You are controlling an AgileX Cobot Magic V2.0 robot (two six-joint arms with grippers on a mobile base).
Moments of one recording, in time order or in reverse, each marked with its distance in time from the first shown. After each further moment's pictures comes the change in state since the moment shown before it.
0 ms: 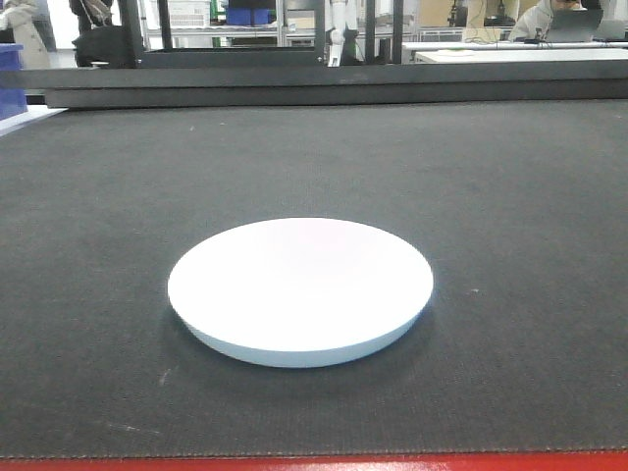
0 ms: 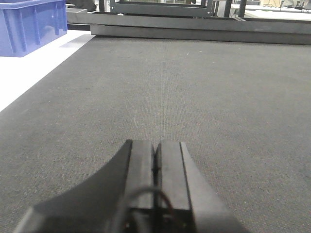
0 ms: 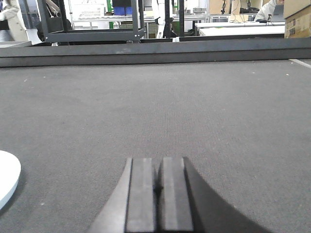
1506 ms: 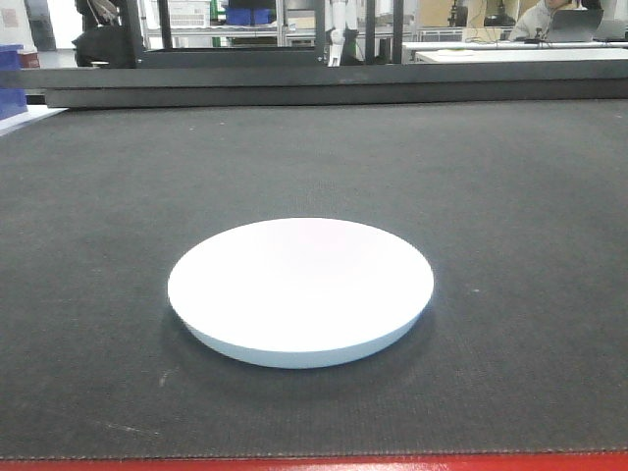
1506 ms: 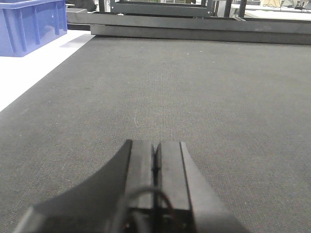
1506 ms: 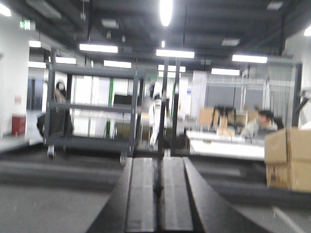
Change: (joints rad) left arm 0.000 0.000 0.000 0.000 0.000 0.000; right arm 0.000 0.348 -0.591 -0.133 -0.104 0.011
